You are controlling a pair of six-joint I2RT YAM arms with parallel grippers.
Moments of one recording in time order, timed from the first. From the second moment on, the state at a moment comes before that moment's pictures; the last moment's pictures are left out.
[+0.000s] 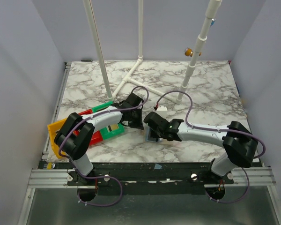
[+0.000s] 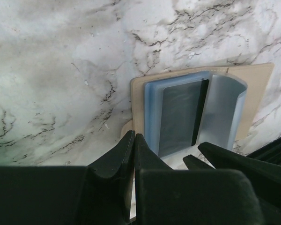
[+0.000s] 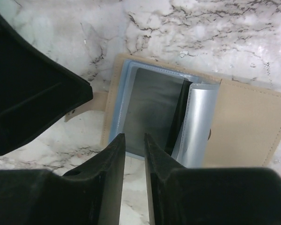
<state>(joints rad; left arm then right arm) -0.65 1.67 1.04 -0.40 0.22 -0.63 1.02 1.55 0.94 -0.37 0.40 0.86</state>
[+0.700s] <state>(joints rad) -0.69 1.64 1.05 -0.40 0.22 -0.60 0.83 1.49 0.76 -0.35 0.38 0.86</state>
